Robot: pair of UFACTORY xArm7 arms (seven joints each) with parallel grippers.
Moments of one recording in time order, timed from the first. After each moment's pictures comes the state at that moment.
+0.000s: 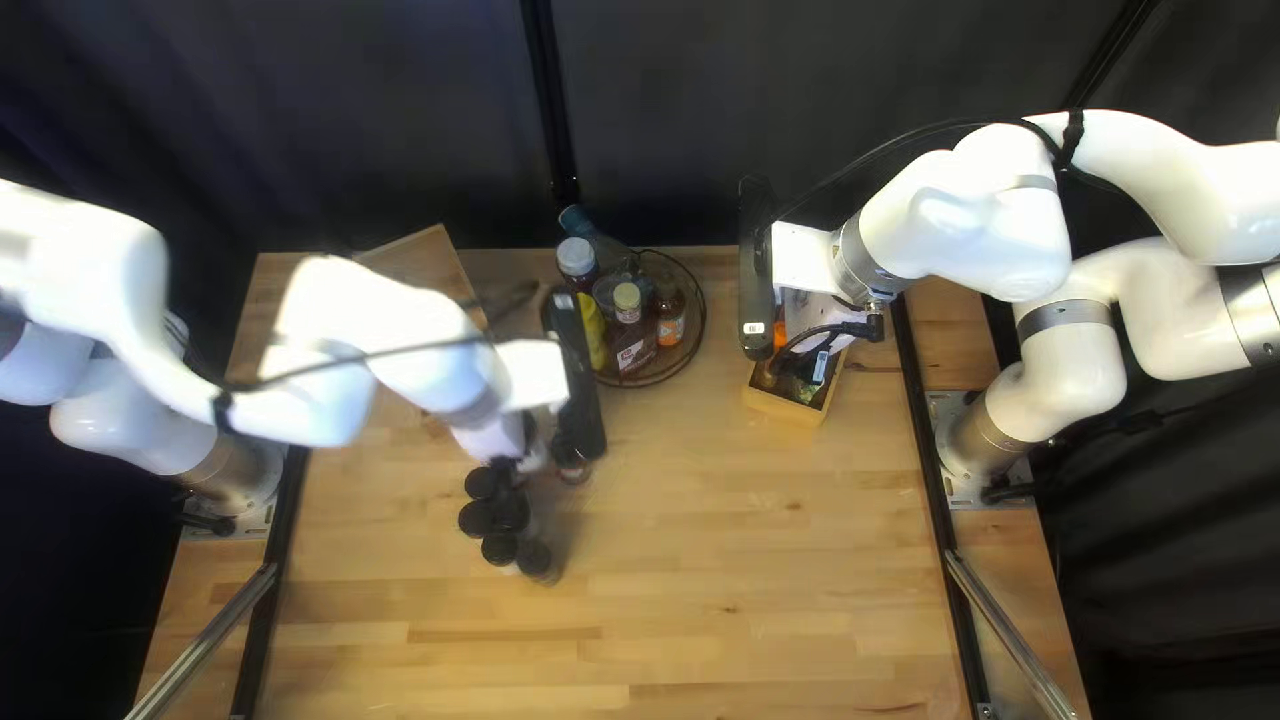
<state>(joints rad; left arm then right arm) -0.01 -0.24 -0.10 1.06 0.17 1.27 -0.35 3.06 0.75 -3.10 0.61 -0.13 1.06 0.04</state>
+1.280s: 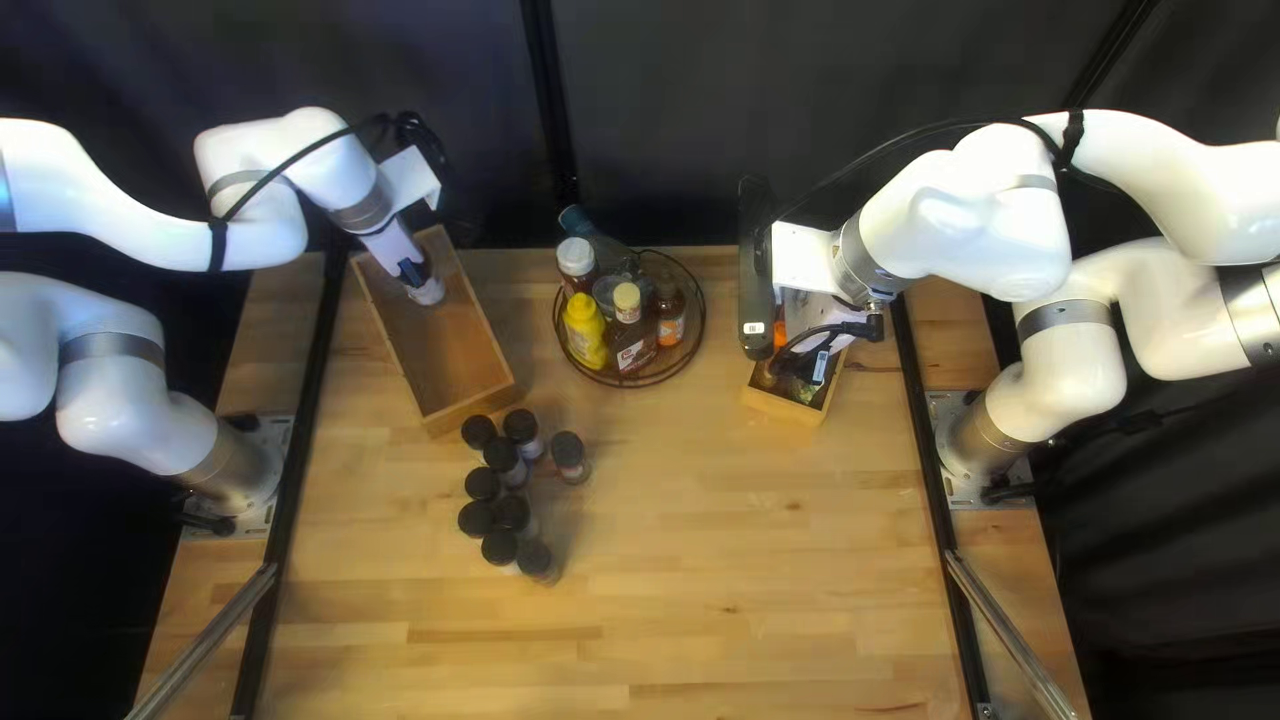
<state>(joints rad) 0.33 -0.42 0.29 0.54 0.43 0.85 -0.24 3.06 0.75 -3.10 0.61 -0.13 1.06 0.04</state>
